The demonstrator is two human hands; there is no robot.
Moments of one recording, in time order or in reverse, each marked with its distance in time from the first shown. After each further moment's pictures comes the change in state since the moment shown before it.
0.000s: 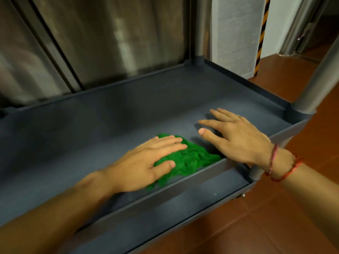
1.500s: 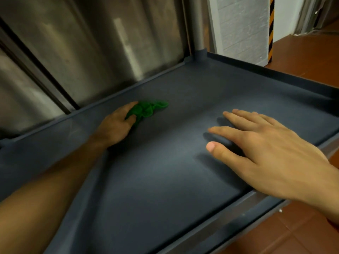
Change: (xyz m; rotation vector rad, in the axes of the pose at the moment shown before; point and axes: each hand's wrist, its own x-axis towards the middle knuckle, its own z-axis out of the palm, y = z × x) left_hand 0.099 -0.157 -0.048 0.070 0.322 -0.535; right_hand 0.000 -0.003 0.002 -0.032 0.078 0.011
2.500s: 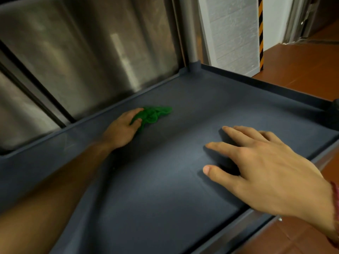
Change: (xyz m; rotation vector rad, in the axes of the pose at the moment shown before) left_hand 0.036 0.003 0.010 -0.026 -0.012 0.097; right_hand 0.000 -0.003 -0.003 -0.068 -0.072 0.046
